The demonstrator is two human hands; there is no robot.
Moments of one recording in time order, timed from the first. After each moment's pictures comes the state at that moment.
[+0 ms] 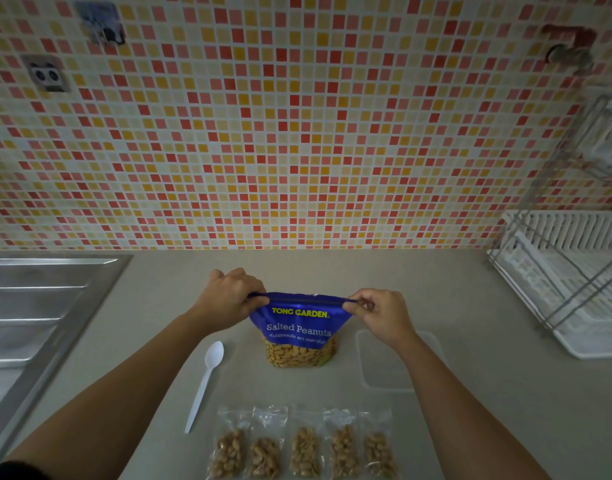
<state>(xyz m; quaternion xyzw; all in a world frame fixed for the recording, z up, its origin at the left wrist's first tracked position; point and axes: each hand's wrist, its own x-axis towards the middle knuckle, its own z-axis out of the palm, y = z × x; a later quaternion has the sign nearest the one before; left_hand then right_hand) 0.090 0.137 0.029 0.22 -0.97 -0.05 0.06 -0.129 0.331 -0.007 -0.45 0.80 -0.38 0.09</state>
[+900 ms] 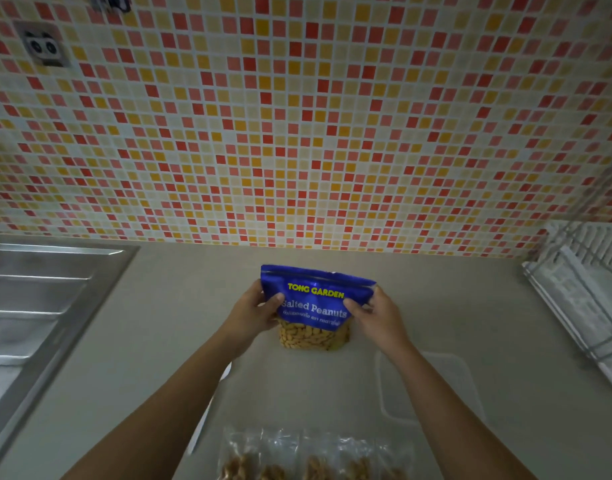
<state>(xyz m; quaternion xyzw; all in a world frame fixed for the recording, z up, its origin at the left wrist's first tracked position) 0.061 0.131 -0.024 0.36 -0.60 -0.68 0.21 -0.124 0.267 -0.028 -0.32 0.74 -0.54 0.25</state>
